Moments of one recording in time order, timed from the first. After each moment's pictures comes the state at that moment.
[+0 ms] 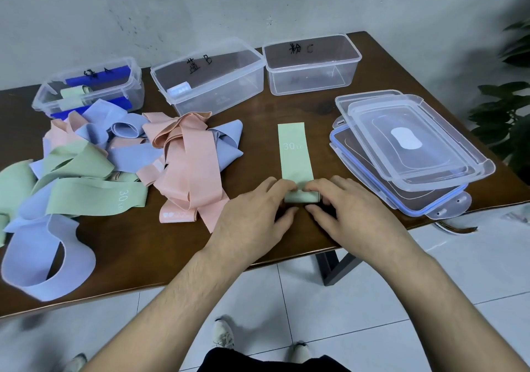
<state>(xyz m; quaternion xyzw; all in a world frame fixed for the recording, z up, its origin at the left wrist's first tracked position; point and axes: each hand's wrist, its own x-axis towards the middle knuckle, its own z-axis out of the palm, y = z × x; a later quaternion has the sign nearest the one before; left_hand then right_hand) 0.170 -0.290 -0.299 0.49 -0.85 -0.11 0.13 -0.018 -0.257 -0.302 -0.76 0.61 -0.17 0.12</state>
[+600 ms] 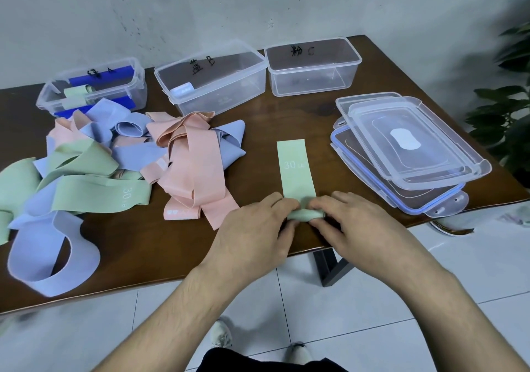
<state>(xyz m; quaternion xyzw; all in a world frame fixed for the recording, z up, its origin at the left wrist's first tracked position) 0.179 -0.265 -0.297 0.48 -0.86 -0.11 0.12 -0.016 -0.237 -0.294 -0.78 0.59 -0.15 0.14</state>
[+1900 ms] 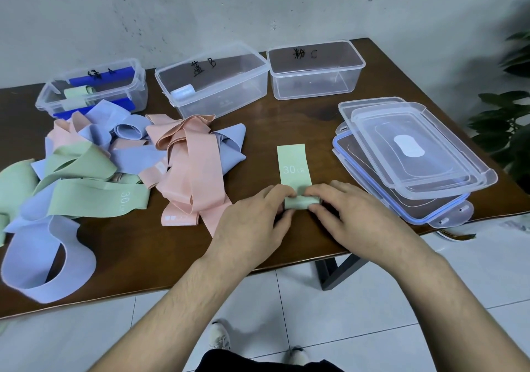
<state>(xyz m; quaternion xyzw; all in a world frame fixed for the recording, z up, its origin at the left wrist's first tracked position) 0.171 -0.286 -0.293 0.52 -0.83 -0.14 0.13 -0.024 -0.267 -0.299 -0.77 0.59 -0.15 0.16</state>
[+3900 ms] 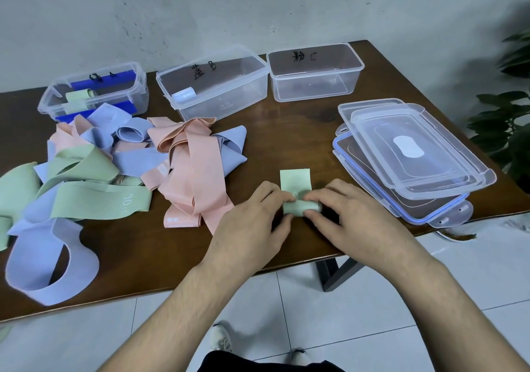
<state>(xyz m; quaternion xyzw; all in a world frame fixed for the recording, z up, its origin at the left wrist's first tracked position) 0.180 -0.282 -0.299 0.50 -0.84 -0.13 0.18 -0.017 -0.259 -0.297 -0.76 0.60 -0.19 0.14</state>
